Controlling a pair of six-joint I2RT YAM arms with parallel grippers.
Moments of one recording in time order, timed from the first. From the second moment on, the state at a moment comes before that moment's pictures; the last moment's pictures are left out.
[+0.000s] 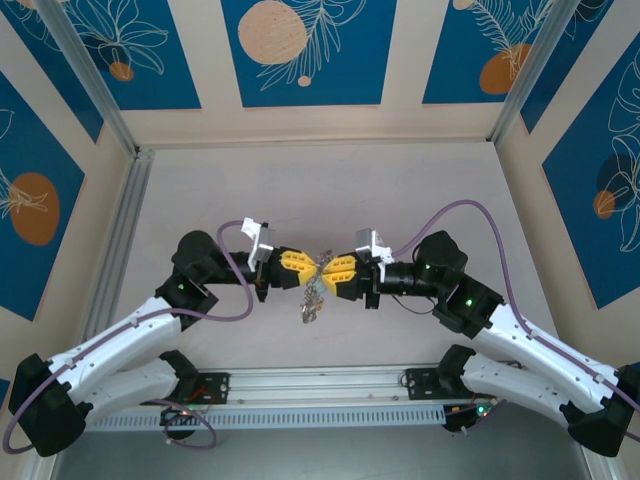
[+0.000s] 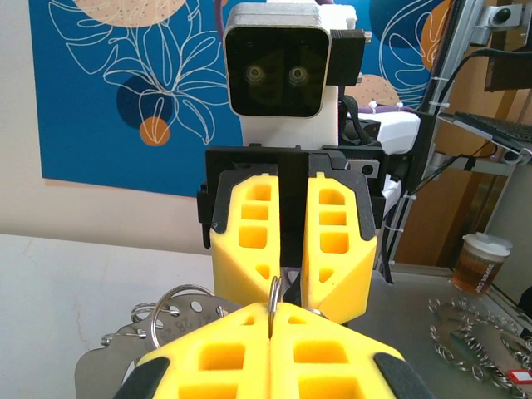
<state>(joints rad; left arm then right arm) -0.74 0.95 0.67 0.46 0.89 -0.28 0.86 0.78 0.75 -0.03 -0.60 0.10</state>
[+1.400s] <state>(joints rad) -0.79 0.86 0.86 -0.18 0.68 0.01 0.84 0.82 0.84 -0.19 -0.51 0.01</state>
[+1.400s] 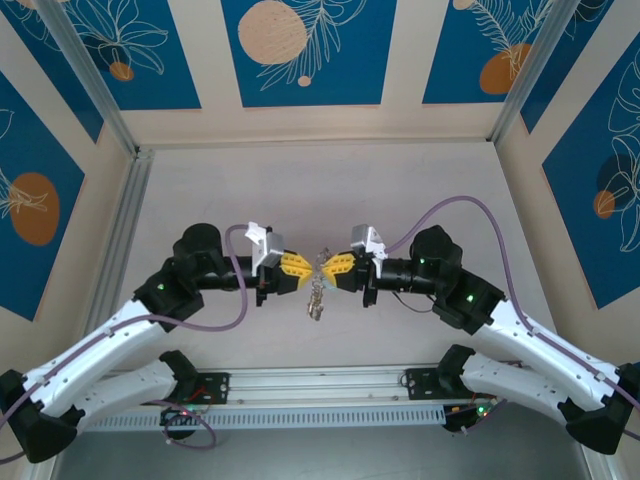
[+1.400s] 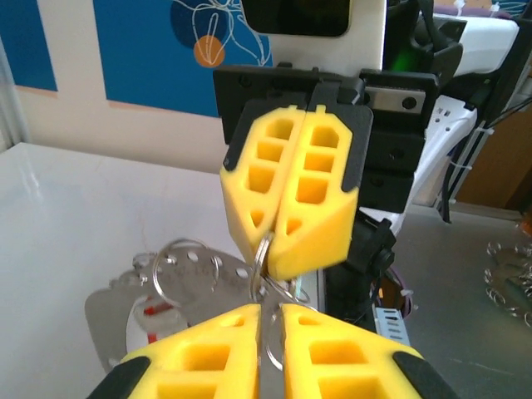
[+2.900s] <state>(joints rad) -0.86 0.96 1.10 -0.65 0.52 0.27 0.95 1.04 1.14 -0.66 -0.43 -0.30</state>
